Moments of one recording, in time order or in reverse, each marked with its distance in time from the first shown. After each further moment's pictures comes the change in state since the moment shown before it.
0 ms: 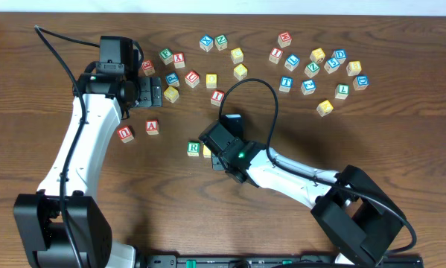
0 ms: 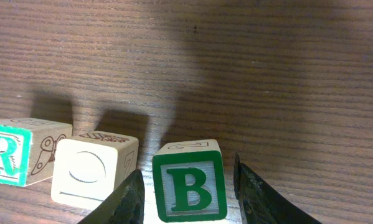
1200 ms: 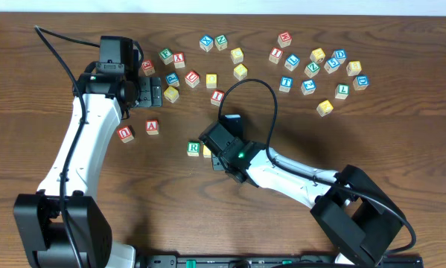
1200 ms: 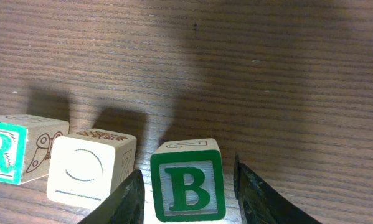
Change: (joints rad) left arm 0.000 0.000 0.000 0.000 0.000 0.000; right arm 0.000 0.002 0.000 -0.003 0.000 -0.016
